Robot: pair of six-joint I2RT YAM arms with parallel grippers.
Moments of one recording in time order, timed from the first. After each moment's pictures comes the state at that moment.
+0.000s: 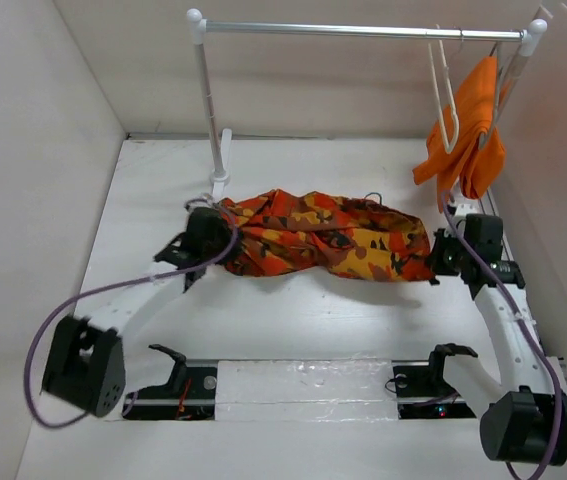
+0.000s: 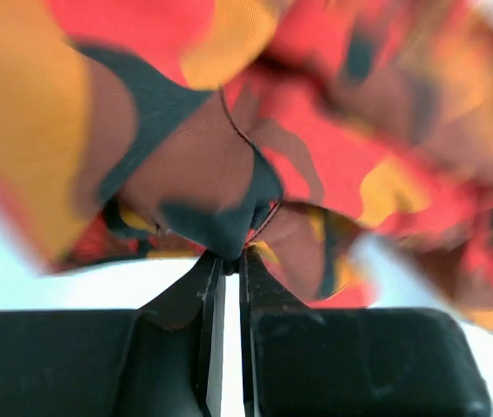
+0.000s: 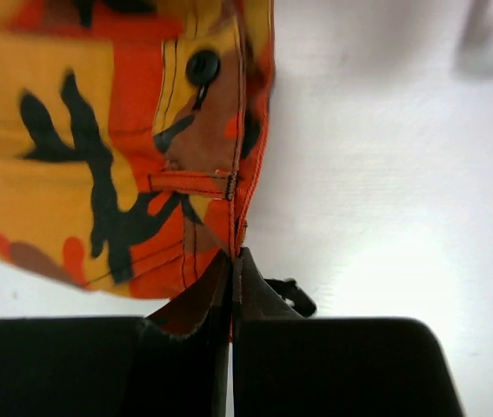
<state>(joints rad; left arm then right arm) -0.48 1.30 0.67 -0.15 -0.02 -0.85 -0.09 0.90 0.67 -0.62 -0.21 0.05</state>
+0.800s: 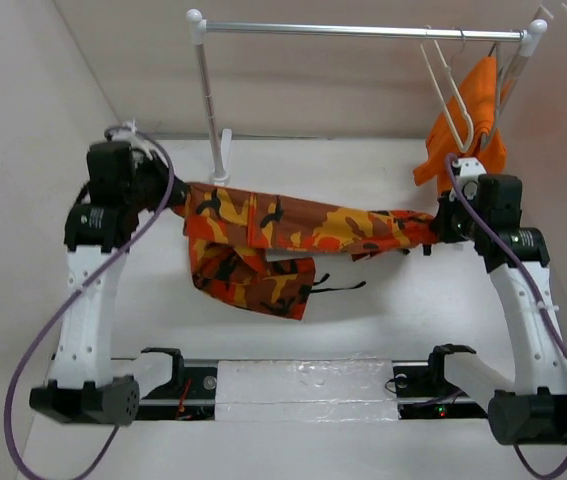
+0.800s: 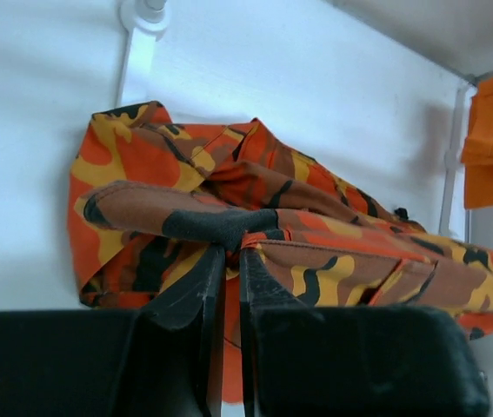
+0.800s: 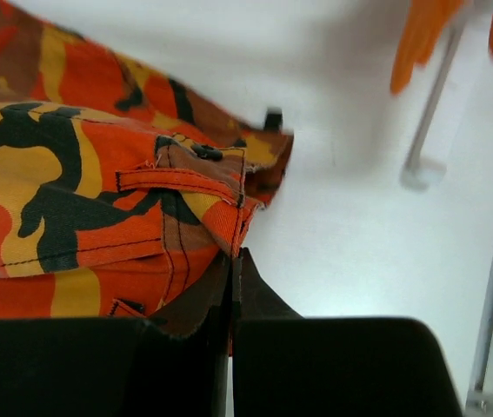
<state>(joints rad) -0.05 1.04 1.34 -0.82 0.19 -0.51 -0.02 0.95 1.10 -0.84 -0.13 -0.05</state>
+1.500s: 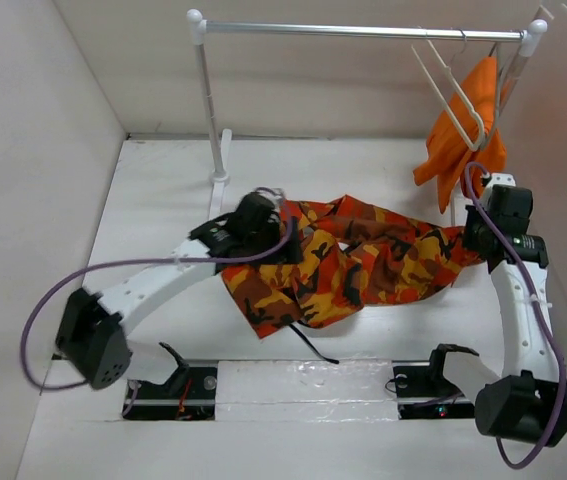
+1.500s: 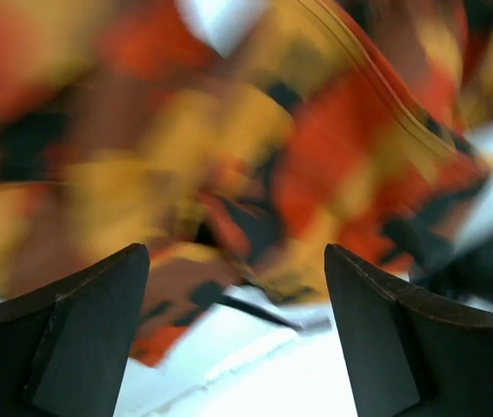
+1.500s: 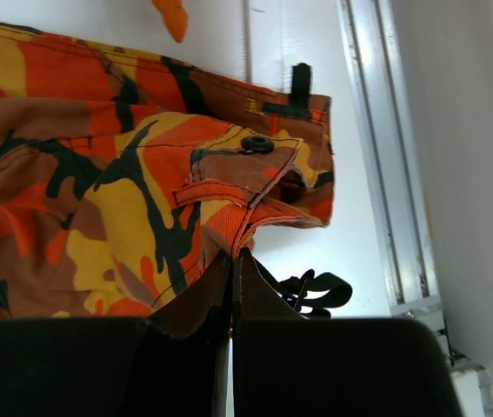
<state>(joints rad) -0.77 1.42 1.12 -0.54 0.13 -0.60 -0.19 1.01 1.02 -0.74 0.10 -0.05</state>
